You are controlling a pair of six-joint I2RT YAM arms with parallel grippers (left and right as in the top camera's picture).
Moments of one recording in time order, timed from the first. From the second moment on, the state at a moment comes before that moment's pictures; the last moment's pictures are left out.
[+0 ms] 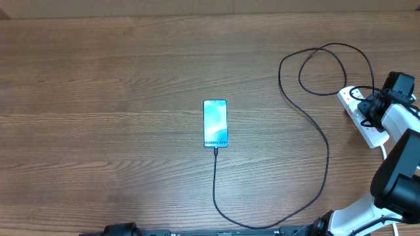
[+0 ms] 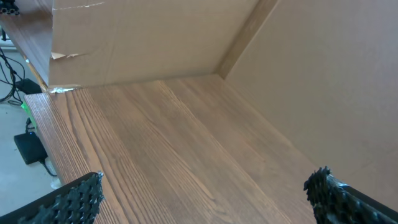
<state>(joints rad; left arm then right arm) 0.09 0.08 1.51 -1.69 -0.58 -0.64 -0.46 1.84 1.08 -0.35 0.17 0.51</state>
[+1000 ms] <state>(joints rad) 0.09 0.07 1.51 -1.69 -0.58 -0.64 -0.30 1.53 1.08 -0.68 0.19 0.71</state>
